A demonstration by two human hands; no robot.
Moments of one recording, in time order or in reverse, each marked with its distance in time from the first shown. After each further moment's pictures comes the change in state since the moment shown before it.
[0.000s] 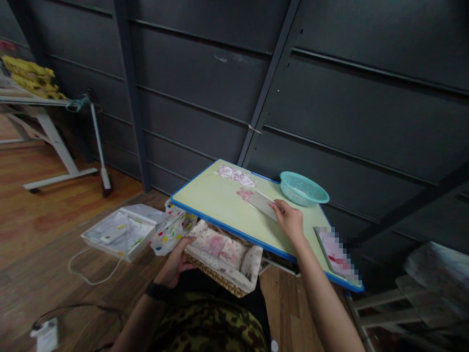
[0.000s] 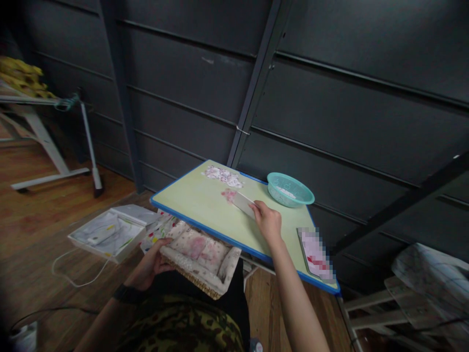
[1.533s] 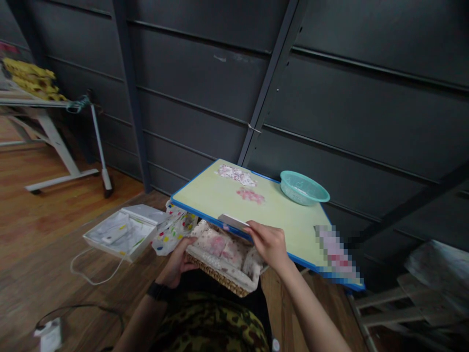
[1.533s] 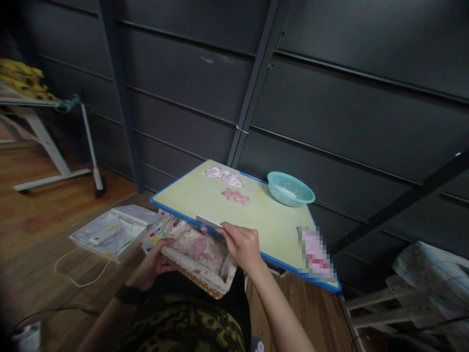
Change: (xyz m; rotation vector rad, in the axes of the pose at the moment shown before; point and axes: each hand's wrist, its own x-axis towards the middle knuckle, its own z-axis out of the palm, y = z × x) left_hand -0.009 0.005 0.007 -0.004 0.016 0.009; right_hand -0.060 -0.083 -0.008 0.387 0.049 -0.367
